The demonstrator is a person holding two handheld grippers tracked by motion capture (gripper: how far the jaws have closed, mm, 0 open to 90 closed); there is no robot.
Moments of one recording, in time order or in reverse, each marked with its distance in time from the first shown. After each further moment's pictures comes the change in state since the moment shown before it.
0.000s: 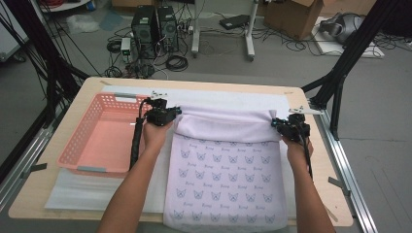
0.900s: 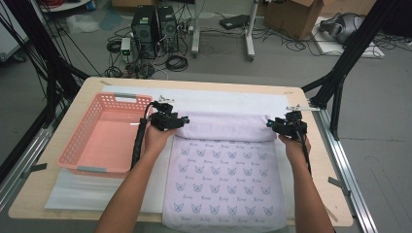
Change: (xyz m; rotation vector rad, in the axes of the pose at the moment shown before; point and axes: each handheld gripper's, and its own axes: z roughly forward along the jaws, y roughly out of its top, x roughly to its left) left arm -0.010 -0.020 0.012 0.179 -0.053 0.090; right arm -0.006 -0.002 0.012 0.065 0.017 0.043
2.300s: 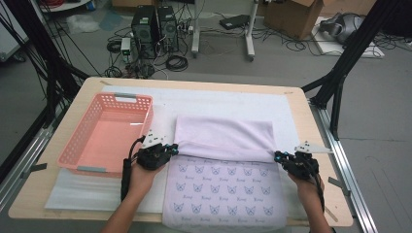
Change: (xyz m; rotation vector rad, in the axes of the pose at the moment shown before) left arm -0.040 -0.094 -0.086 -0.143 -0.094 0.123; right arm 0.032 -0.092 -0.075 -0.039 0.107 -0.135
